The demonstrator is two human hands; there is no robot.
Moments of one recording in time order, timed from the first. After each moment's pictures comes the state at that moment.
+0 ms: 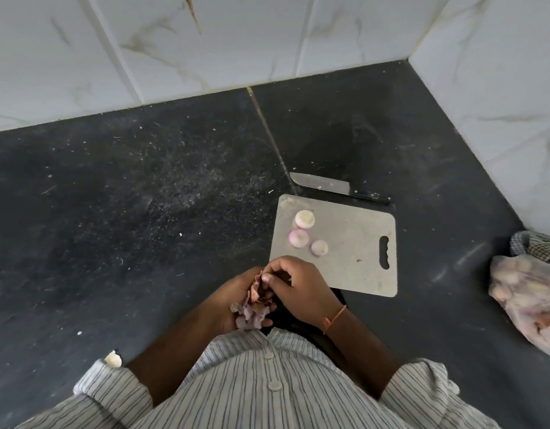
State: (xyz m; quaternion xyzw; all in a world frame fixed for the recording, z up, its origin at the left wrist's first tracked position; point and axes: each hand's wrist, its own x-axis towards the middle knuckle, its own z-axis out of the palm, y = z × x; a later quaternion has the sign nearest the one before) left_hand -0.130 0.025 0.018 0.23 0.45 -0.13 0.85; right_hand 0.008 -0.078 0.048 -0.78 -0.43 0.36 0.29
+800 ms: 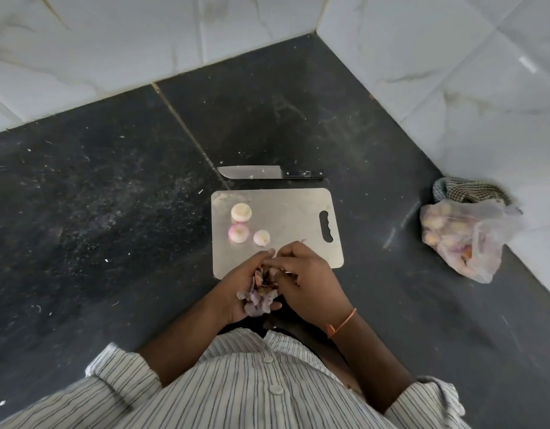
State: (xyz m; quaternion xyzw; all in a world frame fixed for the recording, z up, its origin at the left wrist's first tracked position) left_hand -0.034 -0.026 0.013 0.24 0.38 -0.19 0.87; right_hand 0.051 -0.161 0.073 -0.84 -0.40 0.20 0.30
